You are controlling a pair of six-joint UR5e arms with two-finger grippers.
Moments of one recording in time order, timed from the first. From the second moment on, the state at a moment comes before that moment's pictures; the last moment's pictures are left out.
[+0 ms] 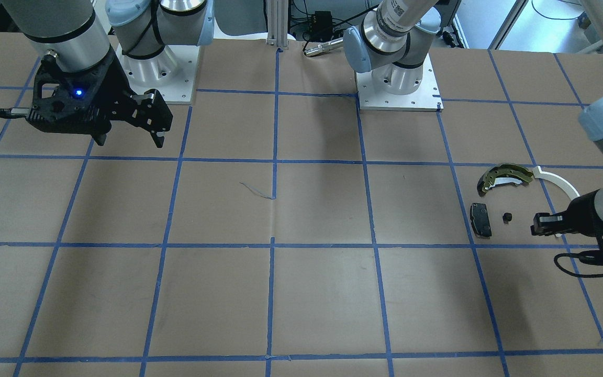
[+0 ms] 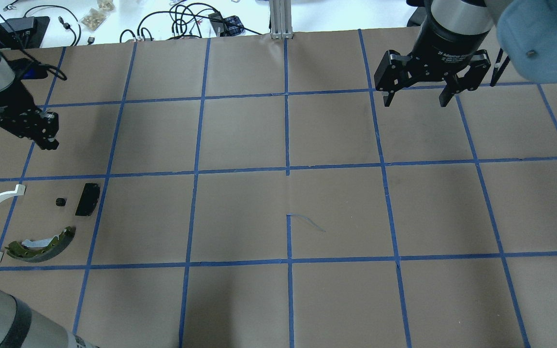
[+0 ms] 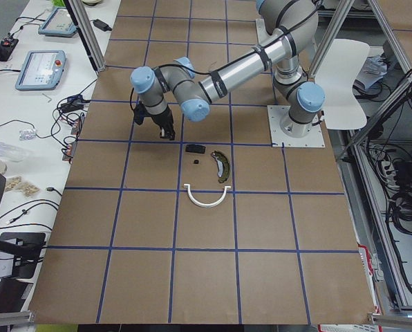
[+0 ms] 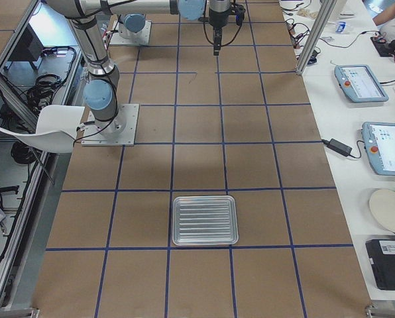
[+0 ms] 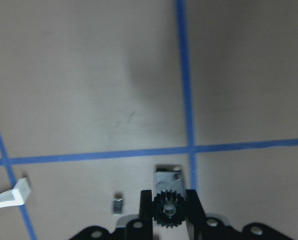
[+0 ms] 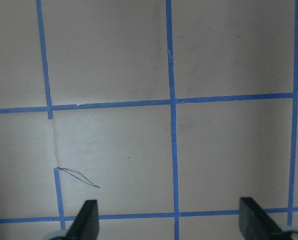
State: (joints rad) left arm -1.04 -2.00 -1.51 -1.39 1.67 0.55; right arm 1.60 -1.54 1.54 -1.59 -1.55 0.07
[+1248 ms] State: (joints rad) left arm -0.95 -2.01 -1.75 -1.15 1.68 0.68; right arm 1.61 -1.54 1.54 -1.58 -1.55 0.07
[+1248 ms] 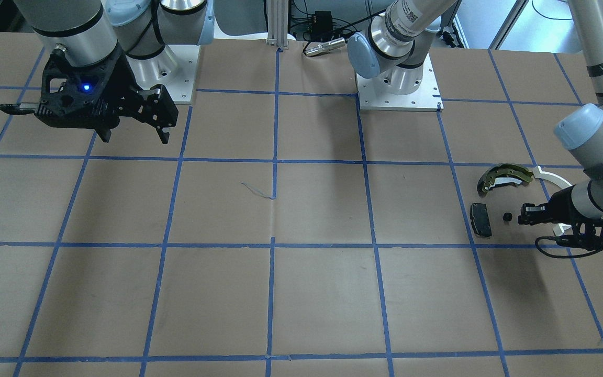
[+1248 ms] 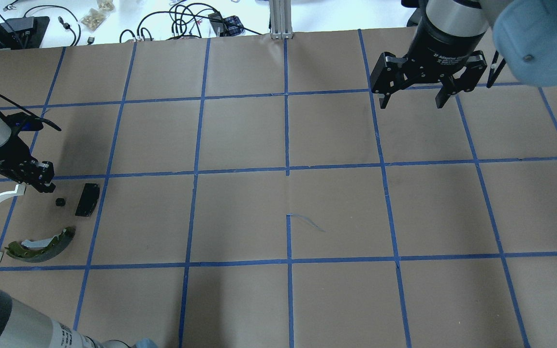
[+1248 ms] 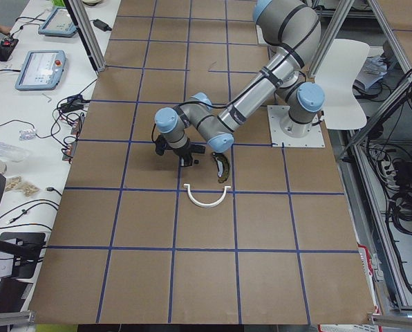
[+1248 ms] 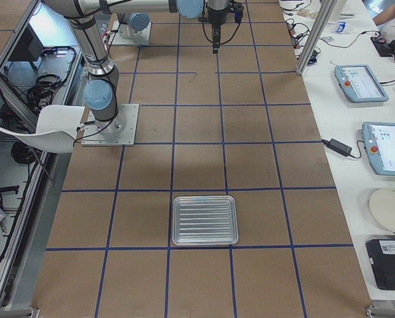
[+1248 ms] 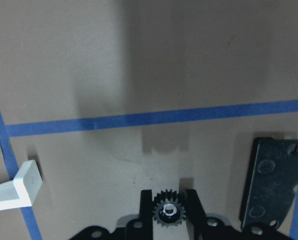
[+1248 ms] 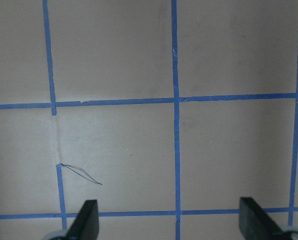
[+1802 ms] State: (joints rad) left arm -0.93 -2.00 -1.79 -1.15 1.67 0.70; right arm 1.61 -1.54 1.54 -1.59 -1.56 0.07
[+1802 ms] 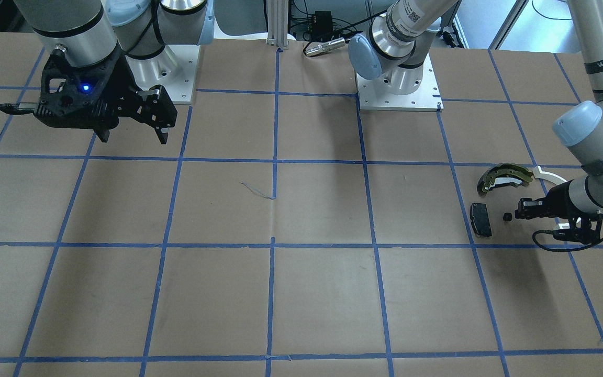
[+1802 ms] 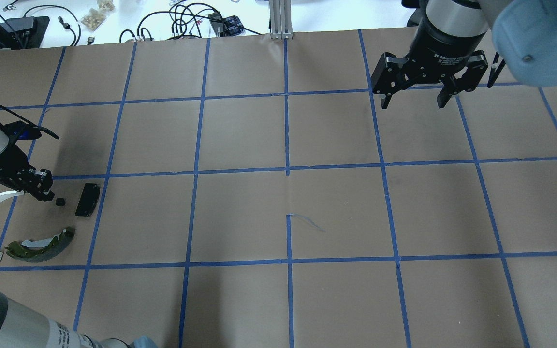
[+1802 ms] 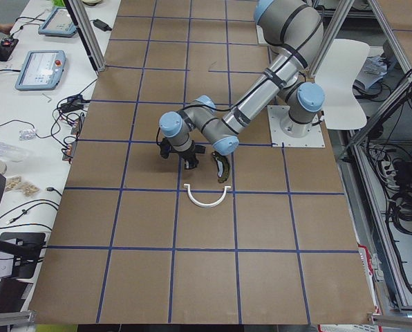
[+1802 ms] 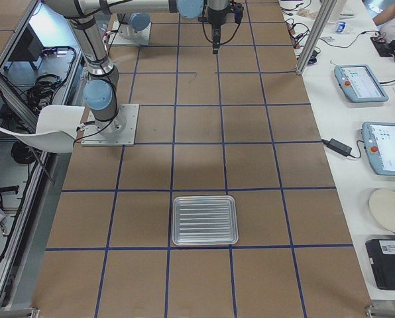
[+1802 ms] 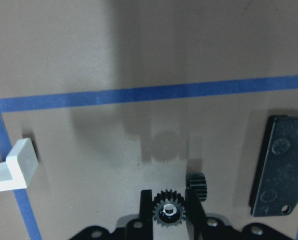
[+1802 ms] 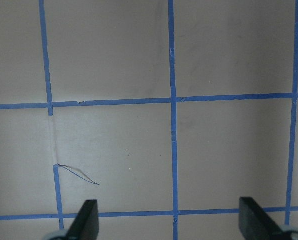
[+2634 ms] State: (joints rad) left arm -0.93 -2.00 -1.79 -1.15 1.68 0.70; right arm 1.61 -1.54 1.54 -1.59 -1.56 0.07
